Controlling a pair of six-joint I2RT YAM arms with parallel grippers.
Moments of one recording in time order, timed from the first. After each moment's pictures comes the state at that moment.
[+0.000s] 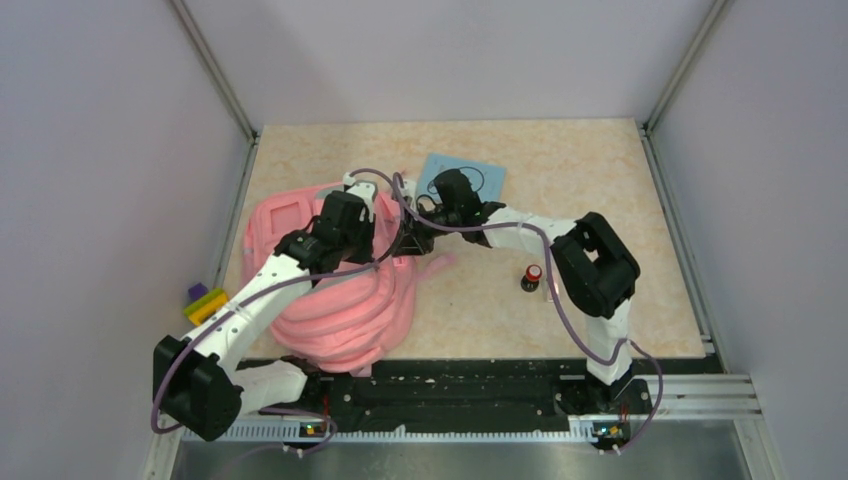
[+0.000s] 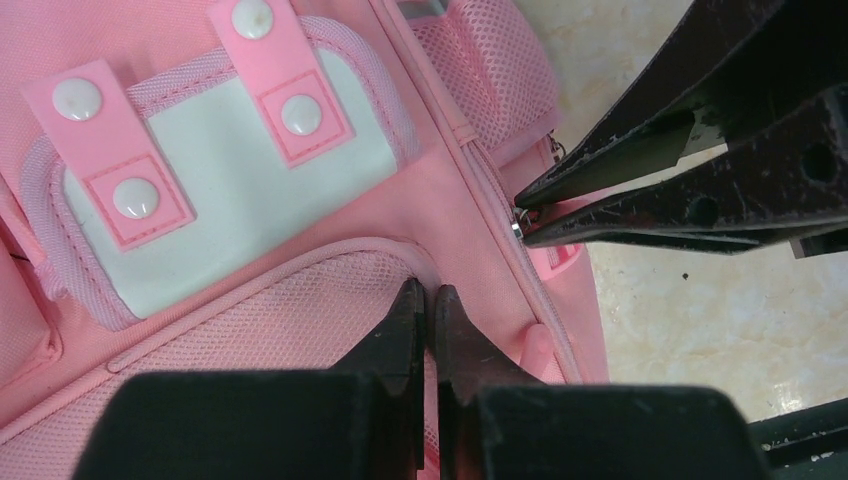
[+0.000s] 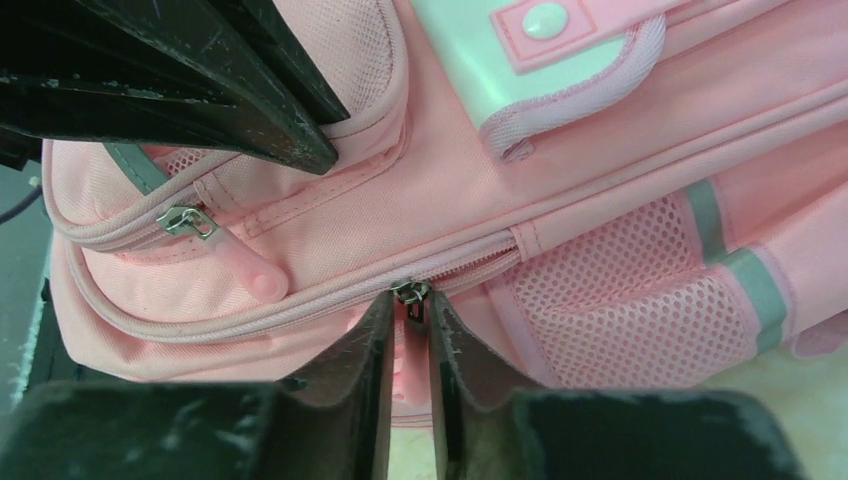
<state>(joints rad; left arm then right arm) -0.49 1.17 0.95 -0.57 -0.10 -0.24 0.74 1.98 1.34 0.07 -0.82 -0.11</state>
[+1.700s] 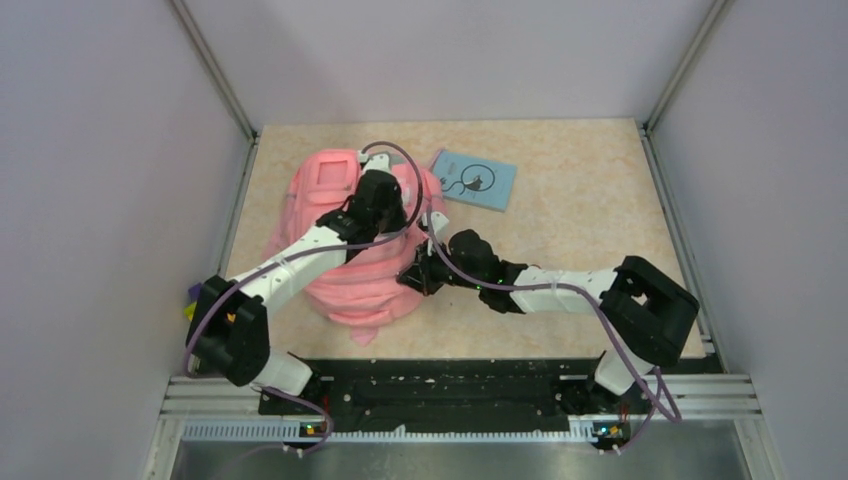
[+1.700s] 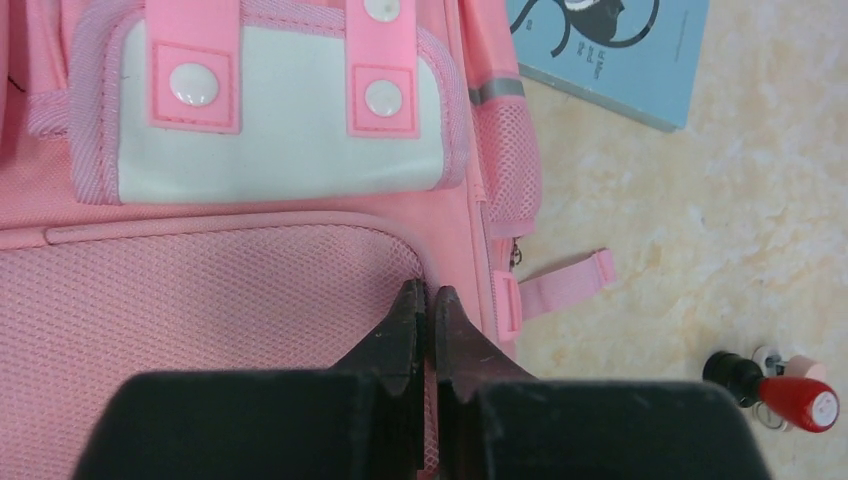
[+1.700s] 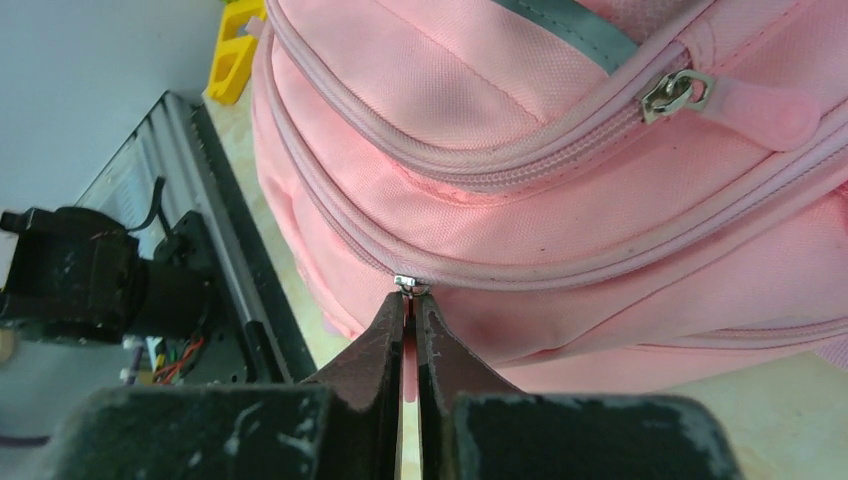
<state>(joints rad) -0.55 1.45 1.05 -0.24 -0.20 -0.55 0.98 1.61 0.82 0.46 -0.23 0.46</state>
